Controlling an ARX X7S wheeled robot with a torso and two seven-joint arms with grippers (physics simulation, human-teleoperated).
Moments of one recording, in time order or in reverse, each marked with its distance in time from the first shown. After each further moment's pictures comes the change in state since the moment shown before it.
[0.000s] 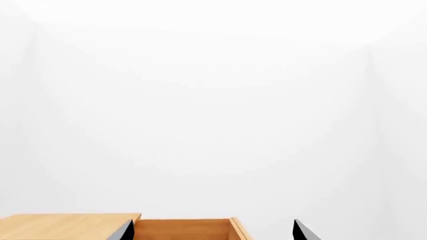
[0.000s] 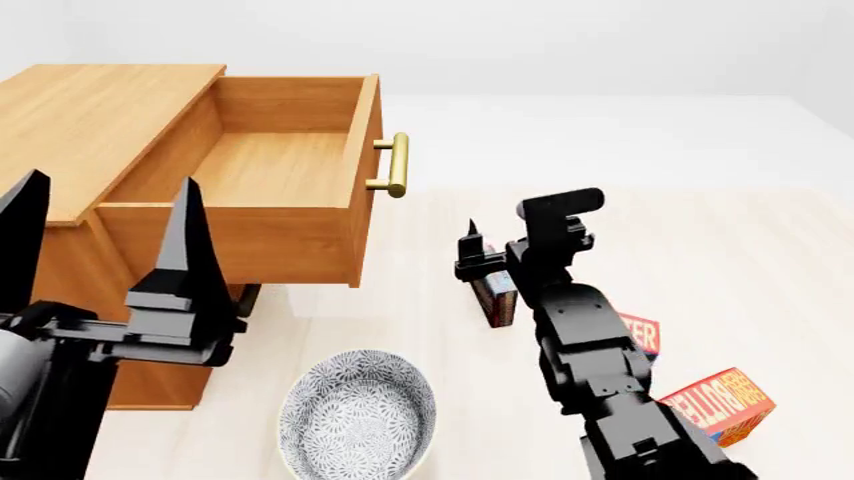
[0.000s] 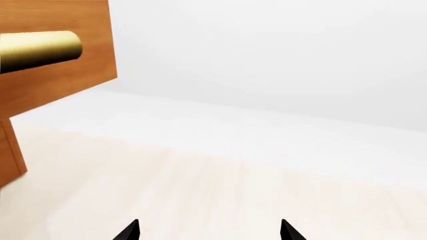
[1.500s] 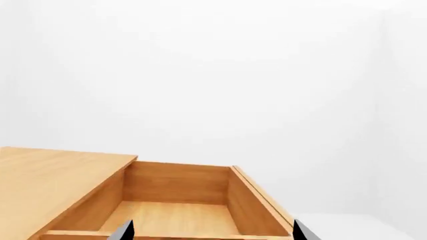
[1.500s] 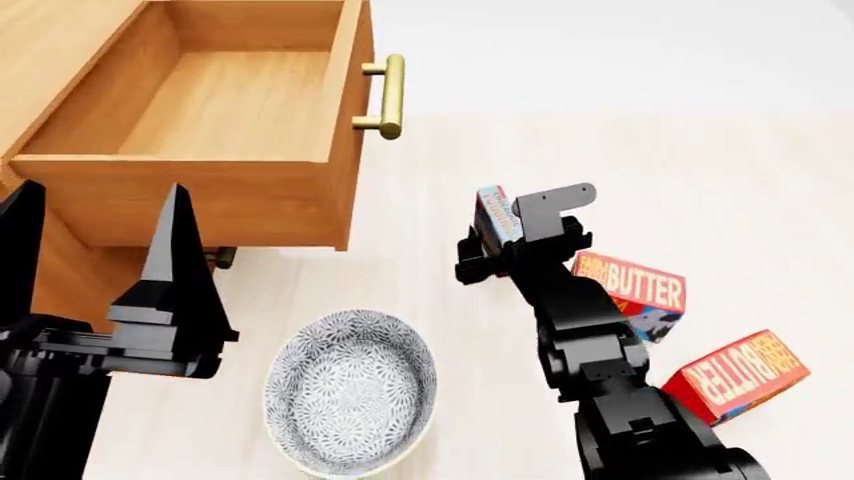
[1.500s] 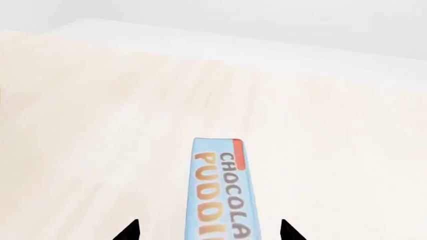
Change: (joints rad) left arm 0.080 0.010 -0.006 -0.025 0.031 0.118 0.042; right arm 0.065 -0.033 0.154 0.112 -0.192 0.052 -0.044
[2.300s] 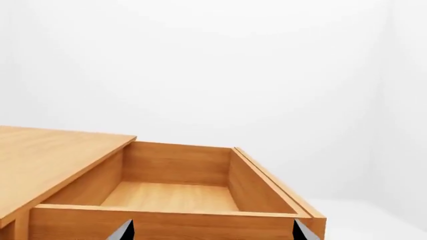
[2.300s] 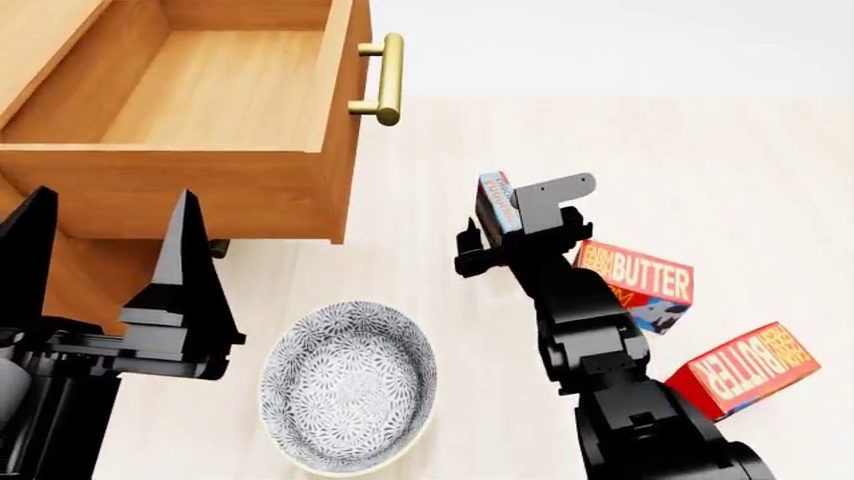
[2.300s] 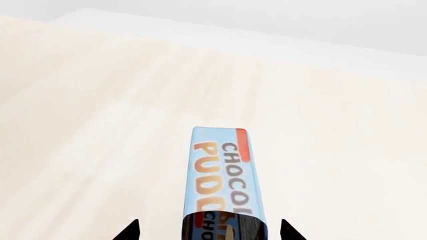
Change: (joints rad) left arm -0.002 0.005 0.026 -0.016 0.012 0.008 0.002; right arm 0.017 0.001 -0.021 -0.016 0.001 0.011 0.009
